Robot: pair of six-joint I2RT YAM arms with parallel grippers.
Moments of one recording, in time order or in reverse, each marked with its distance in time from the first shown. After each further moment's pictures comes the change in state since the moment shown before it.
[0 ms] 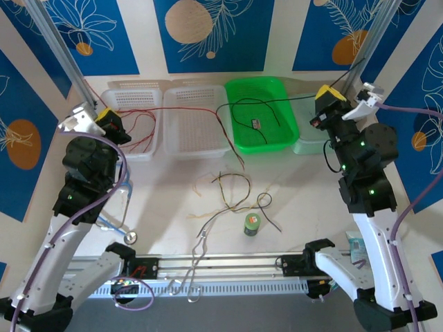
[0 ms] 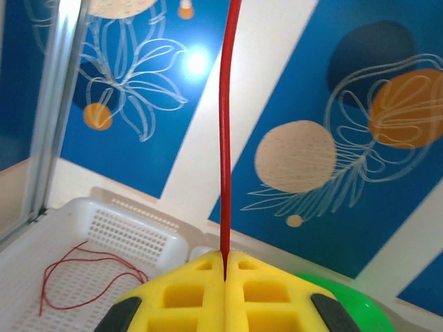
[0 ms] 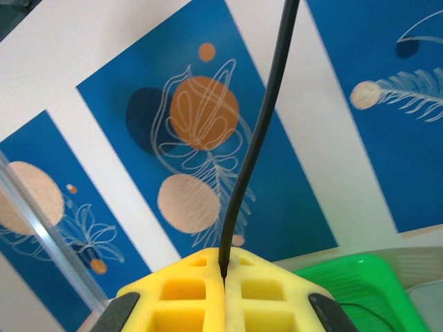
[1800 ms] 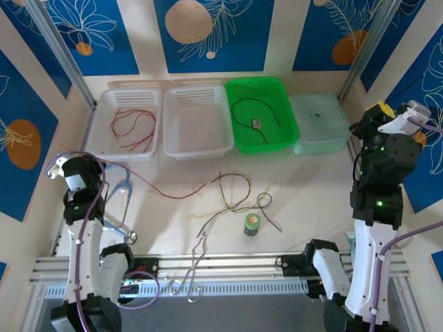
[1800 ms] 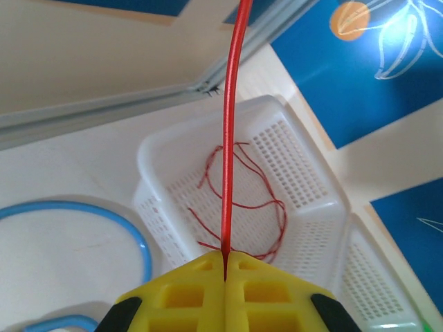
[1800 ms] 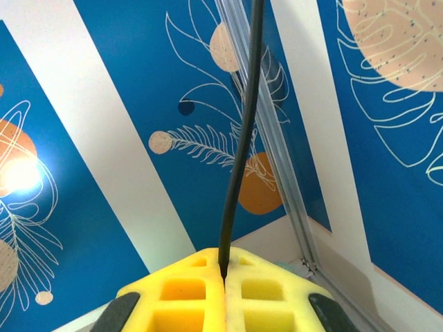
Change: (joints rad) left arm 0.640 -0.064 -0.439 -0.029 0.388 -0.454; right arm -0.393 -0.065 -0.037 -0.130 0.095 -0.124
